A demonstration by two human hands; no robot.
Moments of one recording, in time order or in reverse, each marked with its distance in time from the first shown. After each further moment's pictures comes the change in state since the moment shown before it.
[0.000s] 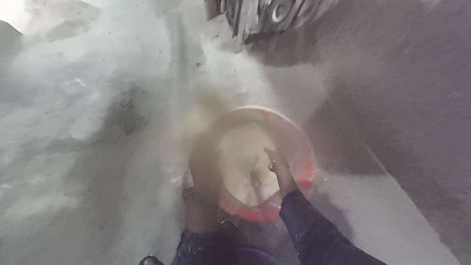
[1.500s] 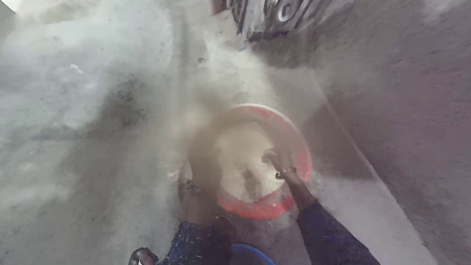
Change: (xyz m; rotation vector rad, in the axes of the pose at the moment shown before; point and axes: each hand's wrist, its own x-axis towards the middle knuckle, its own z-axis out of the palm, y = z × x) left_hand -0.003 0.000 -0.003 -0.009 0.019 -0.011; right_hand -0.044 -0.005 -0.043 -0.088 -0.243 -0.406
